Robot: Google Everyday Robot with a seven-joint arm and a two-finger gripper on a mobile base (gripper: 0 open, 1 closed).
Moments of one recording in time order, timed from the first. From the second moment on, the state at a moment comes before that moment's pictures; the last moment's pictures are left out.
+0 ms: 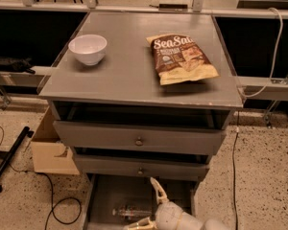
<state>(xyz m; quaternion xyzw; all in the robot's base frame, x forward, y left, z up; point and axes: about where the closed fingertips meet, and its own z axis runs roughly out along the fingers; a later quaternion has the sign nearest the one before) 0.403 0.015 0.502 -0.36 0.63 0.34 0.60</state>
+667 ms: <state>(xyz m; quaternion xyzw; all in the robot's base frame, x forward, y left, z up) 0.403 0.021 0.494 -0.35 0.64 0.35 0.58</state>
